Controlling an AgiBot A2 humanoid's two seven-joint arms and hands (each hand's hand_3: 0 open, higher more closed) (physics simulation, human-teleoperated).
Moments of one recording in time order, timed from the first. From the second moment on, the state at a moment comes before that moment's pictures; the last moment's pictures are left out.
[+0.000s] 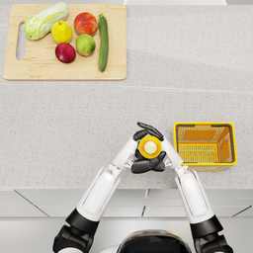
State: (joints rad) left arm 0.56 1.47 0.51 -1.61 1.34 -0.08 -0.01; right arm 0.44 -1.47 0.38 1.51 1.50 0.23 -0.01
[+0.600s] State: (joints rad) left arm 0.40 1.40 0.01 -1.72 1.33 0.00 0.00; right arm 0.44 -1.49 -0.06 1.60 1.49 0.22 0.00
